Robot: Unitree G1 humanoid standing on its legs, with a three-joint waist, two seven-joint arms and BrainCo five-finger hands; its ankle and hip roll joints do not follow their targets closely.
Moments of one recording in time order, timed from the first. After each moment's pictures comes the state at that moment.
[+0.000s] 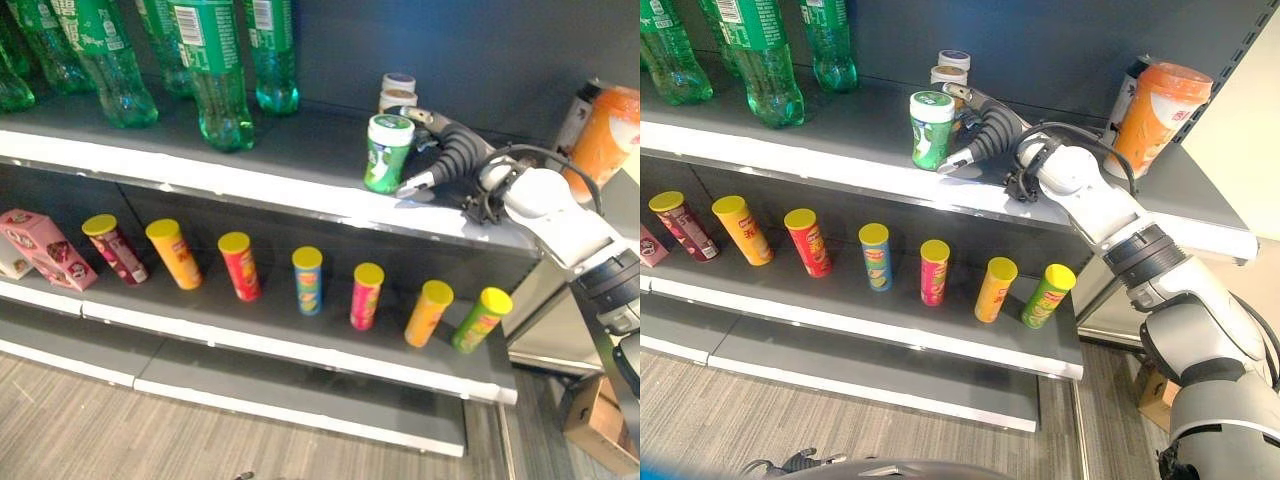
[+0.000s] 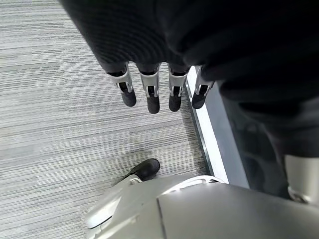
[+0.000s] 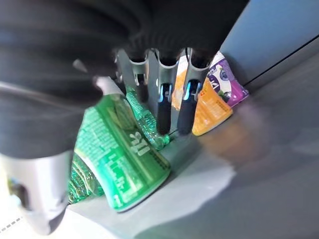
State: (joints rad) left arm 0.06 0.28 -0.22 1.22 0.12 -0.01 0.08; right arm -1.02 -0.78 0.63 0.24 0.32 -0.10 0.15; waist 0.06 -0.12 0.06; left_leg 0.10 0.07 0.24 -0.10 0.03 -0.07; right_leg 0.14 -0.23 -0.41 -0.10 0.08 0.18
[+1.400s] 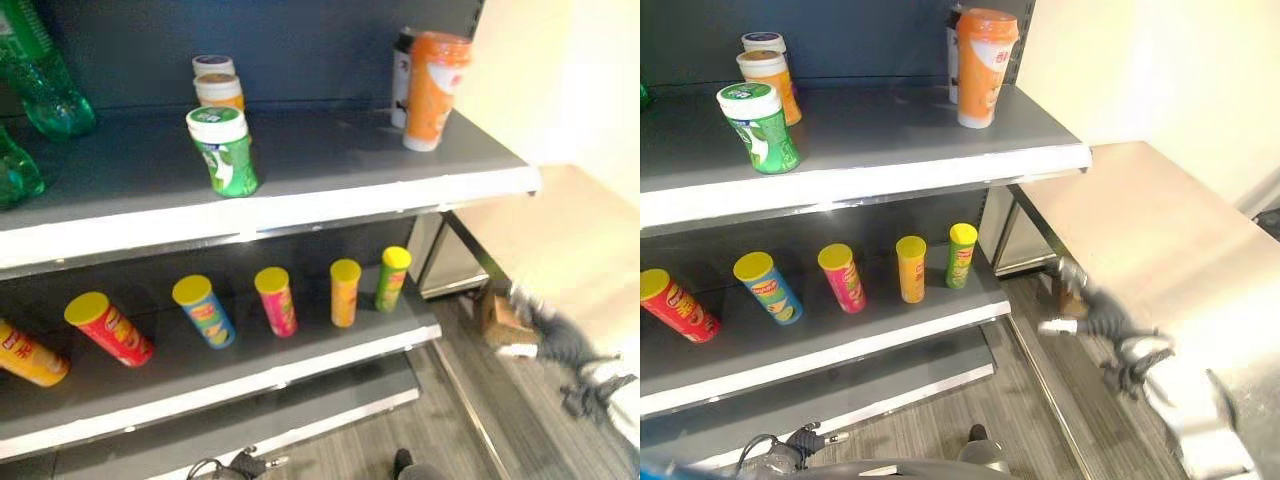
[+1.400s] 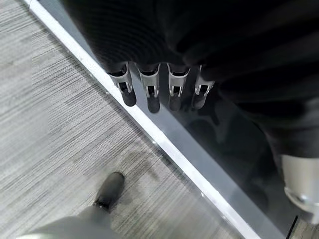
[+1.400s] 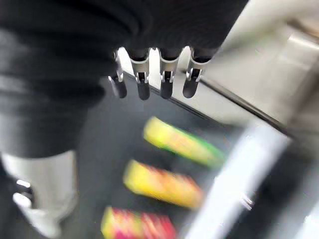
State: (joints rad) left arm 0.00 0.28 -0.16 1.19 0.21 -0.02 0.06; right arm 0.46 -0.66 0.02 -0.18 0.32 -0.05 0.34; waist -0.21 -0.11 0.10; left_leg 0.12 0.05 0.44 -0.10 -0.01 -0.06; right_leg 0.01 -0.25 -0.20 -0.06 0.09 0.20
